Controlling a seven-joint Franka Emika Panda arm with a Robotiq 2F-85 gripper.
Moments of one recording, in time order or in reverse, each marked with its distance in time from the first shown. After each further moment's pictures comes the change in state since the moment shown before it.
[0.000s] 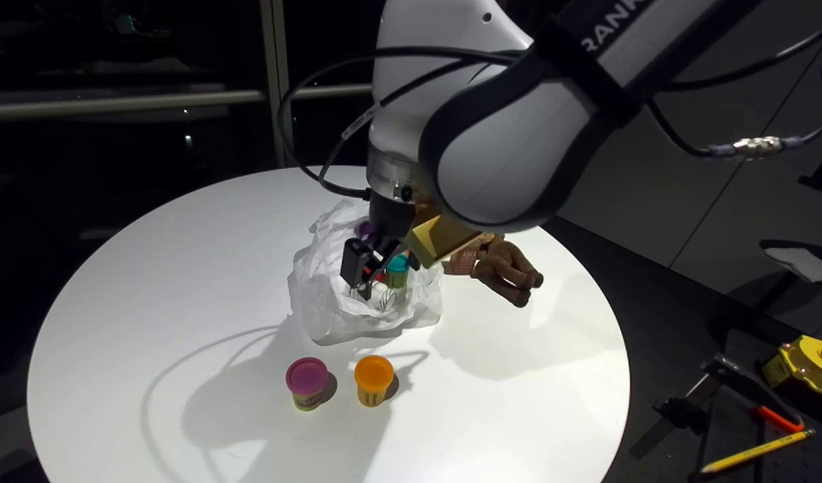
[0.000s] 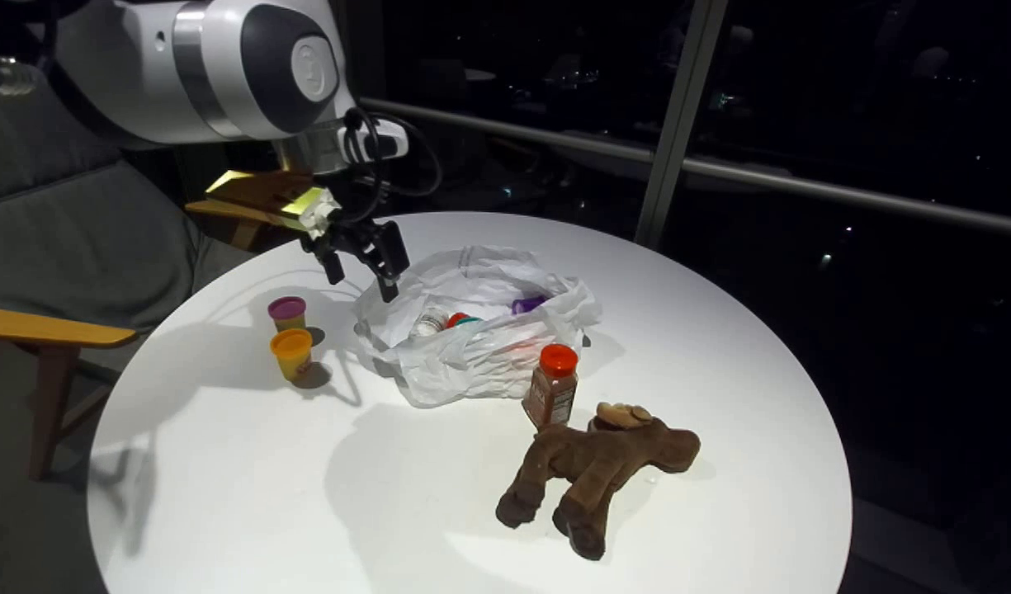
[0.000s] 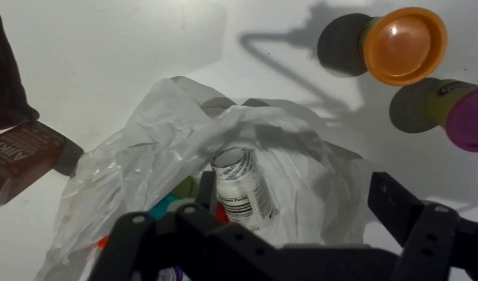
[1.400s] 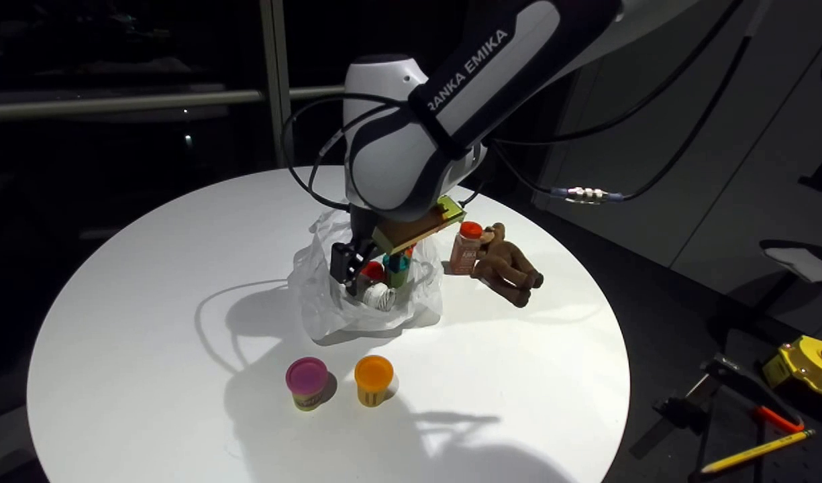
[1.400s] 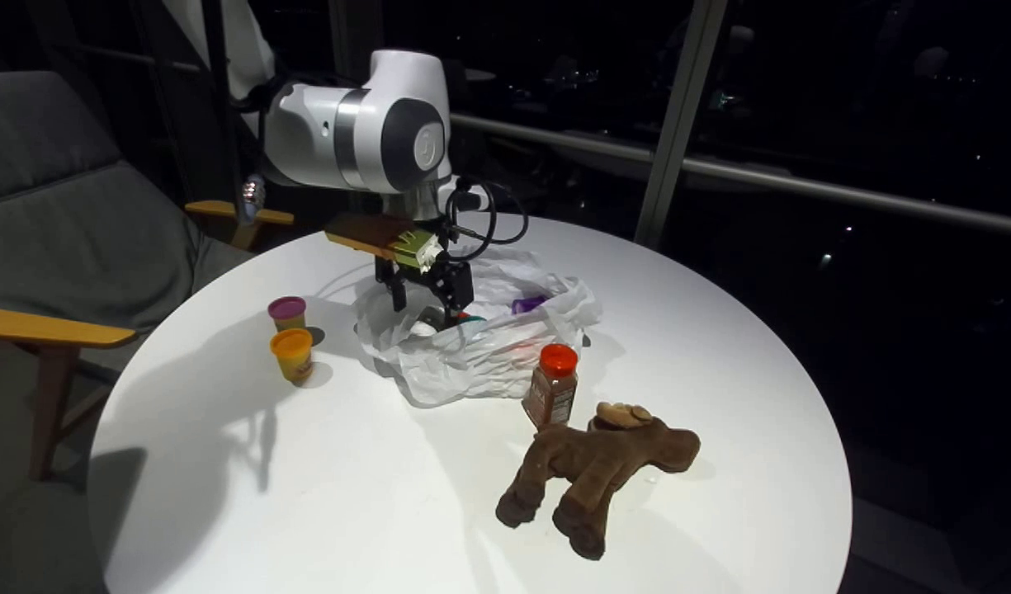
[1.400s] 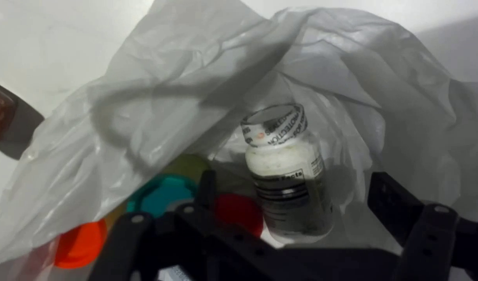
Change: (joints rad) arm -0.188 0.341 0.100 0.450 0.076 -0.201 -0.174
